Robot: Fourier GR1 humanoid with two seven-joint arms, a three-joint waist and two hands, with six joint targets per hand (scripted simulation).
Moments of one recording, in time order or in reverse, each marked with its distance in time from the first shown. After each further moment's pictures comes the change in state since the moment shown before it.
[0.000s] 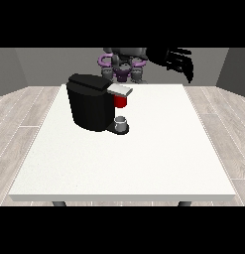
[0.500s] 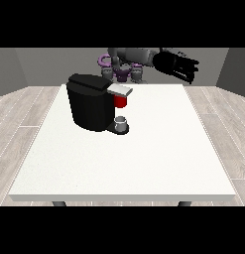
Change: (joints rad) left arm -0.044 0.002 -0.016 -0.043 0.017 -0.013 0.038; right arm -0.046 -0.007 -0.048 0.069 -0.017 -0.010 -0.061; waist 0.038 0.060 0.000
